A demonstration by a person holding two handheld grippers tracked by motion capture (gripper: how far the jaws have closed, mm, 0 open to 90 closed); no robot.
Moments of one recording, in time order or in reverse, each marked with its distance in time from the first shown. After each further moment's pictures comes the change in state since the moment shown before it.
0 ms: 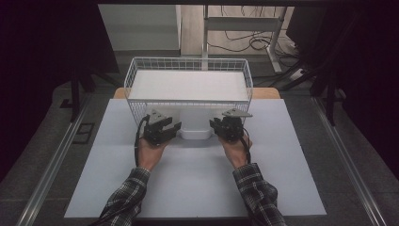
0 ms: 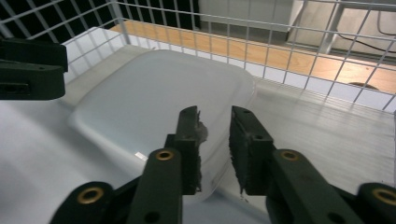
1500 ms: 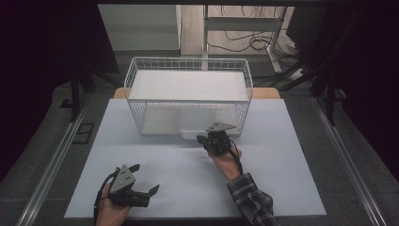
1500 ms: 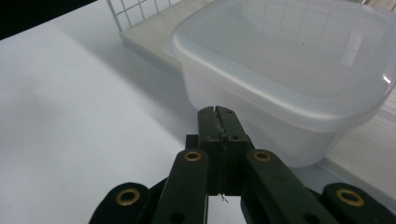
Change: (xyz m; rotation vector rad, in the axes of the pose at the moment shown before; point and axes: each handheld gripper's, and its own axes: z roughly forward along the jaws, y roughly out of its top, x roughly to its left) left arm -0.032 -0.114 -0.131 0.056 -0.082 0.137; right arm 0.042 -0.028 0.017 0.109 0.154 -0.113
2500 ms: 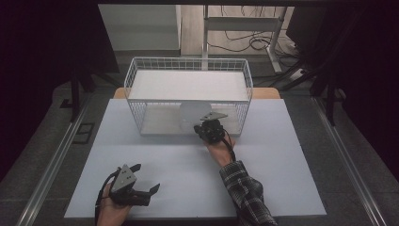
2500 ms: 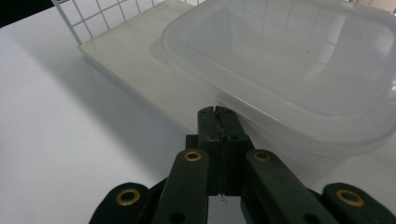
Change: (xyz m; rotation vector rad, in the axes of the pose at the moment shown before) left arm 0.001 -0.001 0.004 -0.002 0.008 0.002; right arm -0.018 0.021 0.036 0.017 -0.050 0.004
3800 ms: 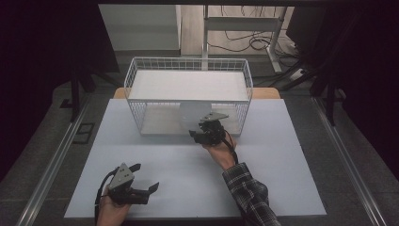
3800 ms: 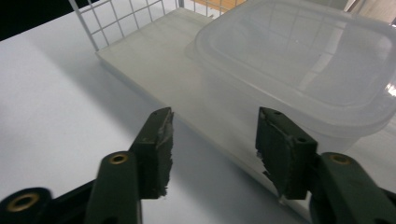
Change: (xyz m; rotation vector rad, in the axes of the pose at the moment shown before) left arm 0.007 -0.002 0.000 -0.012 -0.029 -0.049; right arm 0.010 0.005 -0.017 -0.008 0.016 -0.009
